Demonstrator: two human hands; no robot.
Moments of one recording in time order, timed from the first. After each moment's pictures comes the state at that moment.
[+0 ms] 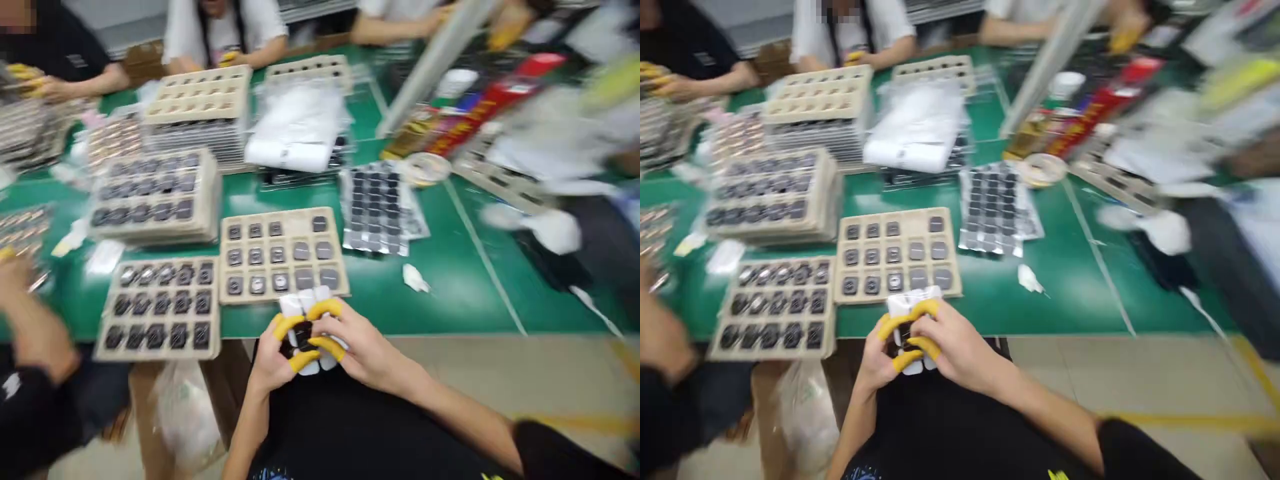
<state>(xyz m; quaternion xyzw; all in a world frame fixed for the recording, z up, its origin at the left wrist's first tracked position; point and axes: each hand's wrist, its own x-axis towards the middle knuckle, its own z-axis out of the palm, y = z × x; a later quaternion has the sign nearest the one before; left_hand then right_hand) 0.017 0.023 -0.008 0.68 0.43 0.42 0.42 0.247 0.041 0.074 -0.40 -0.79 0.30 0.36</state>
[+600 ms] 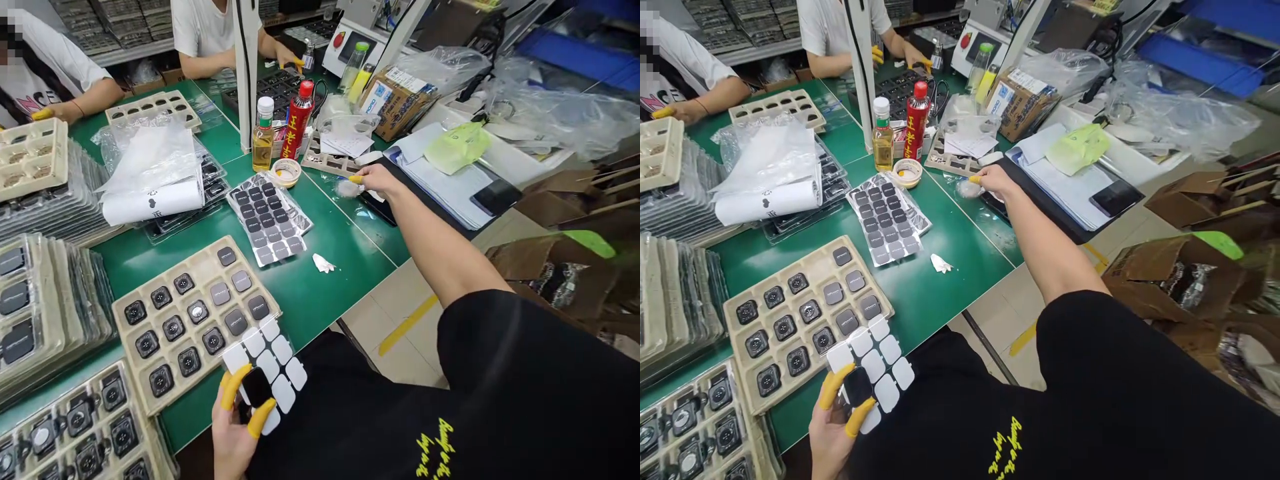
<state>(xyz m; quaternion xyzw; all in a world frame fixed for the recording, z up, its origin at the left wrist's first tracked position) 0.010 0.045 -0.021 0.56 0.54 0.35 0.53 0.638 0.195 0.029 -0.91 -0.31 0.18 0.22</state>
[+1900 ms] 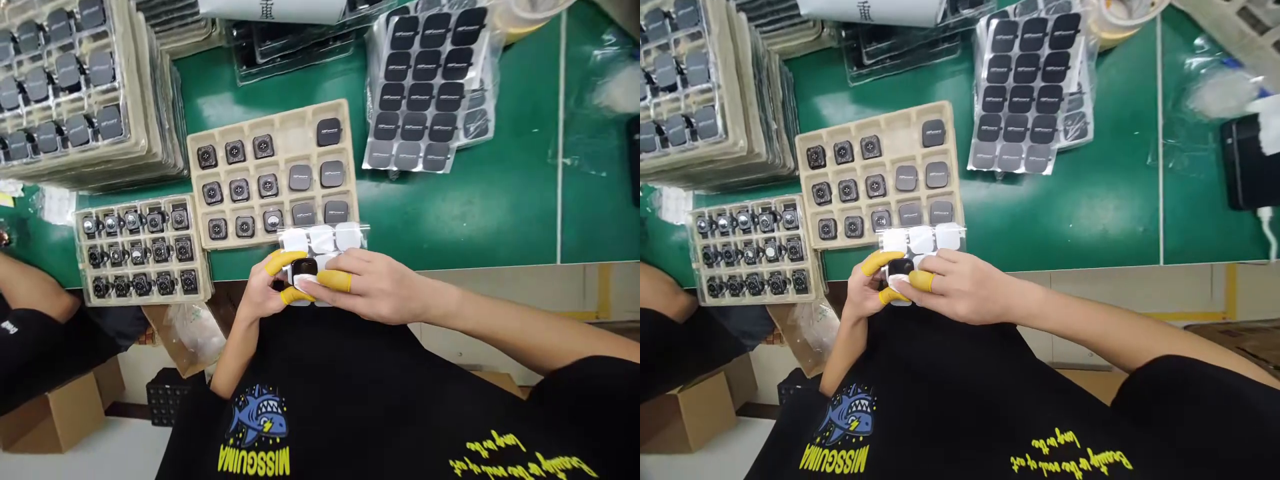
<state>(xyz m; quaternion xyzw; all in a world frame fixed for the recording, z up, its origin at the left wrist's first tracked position) 0.022 0.056 -0.008 0.68 0.37 0.39 0.50 0.286 0.056 0.053 -0.25 -0.92 0.13 0.27</state>
